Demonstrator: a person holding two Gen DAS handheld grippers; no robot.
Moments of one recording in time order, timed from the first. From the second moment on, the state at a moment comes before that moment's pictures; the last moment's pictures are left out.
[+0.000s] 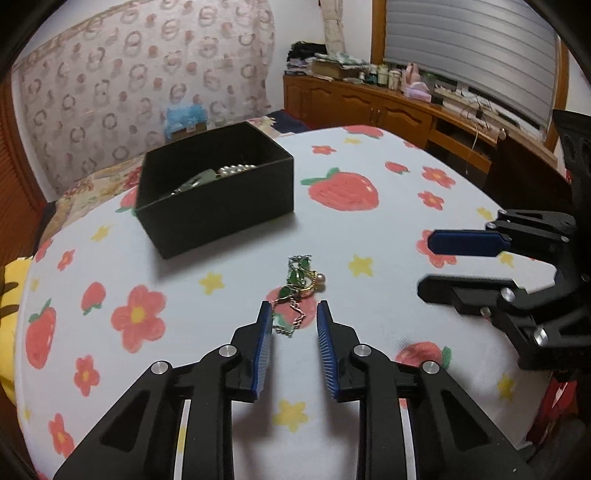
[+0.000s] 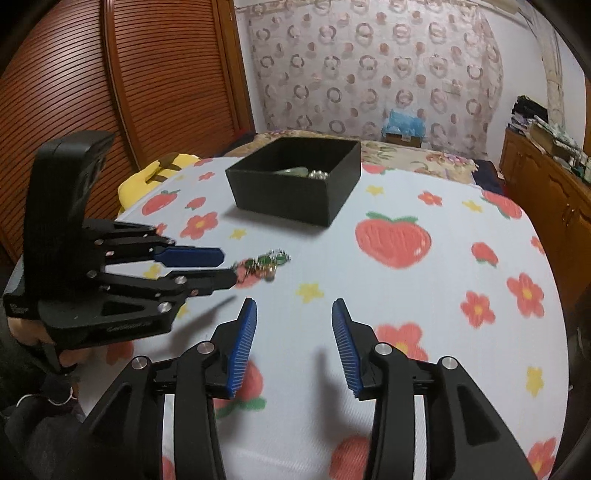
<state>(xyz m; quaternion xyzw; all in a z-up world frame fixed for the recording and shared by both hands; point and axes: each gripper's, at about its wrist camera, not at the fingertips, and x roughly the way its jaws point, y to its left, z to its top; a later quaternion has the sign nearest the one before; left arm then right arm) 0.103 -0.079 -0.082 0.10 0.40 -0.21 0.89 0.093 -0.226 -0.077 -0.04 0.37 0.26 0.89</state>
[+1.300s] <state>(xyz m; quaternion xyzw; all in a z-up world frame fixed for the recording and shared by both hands) 0.101 -0.041 -0.021 0.05 0.34 -0.18 0.92 0.107 -0.197 -0.076 -0.06 0.38 0.29 0.88</state>
